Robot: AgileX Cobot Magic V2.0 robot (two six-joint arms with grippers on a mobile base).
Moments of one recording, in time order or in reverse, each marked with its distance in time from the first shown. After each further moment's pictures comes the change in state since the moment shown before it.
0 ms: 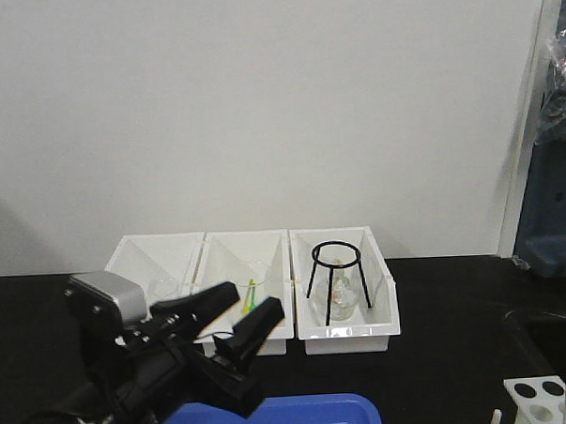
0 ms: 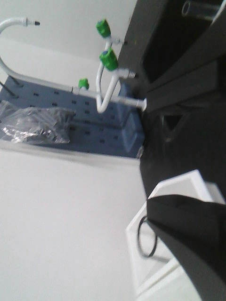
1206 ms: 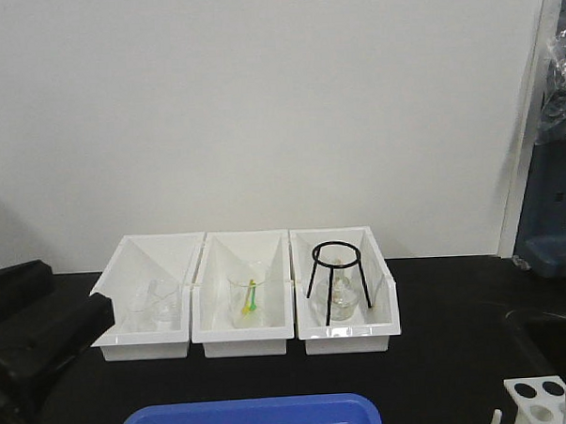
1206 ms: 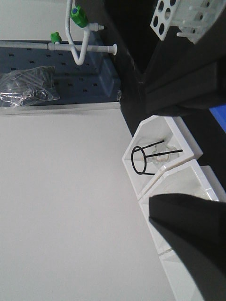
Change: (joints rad) left arm 0.000 -0.612 0.001 -0.292 0.741 0.483; right arm 0.000 -0.064 0.000 0.000 0.152 0.000
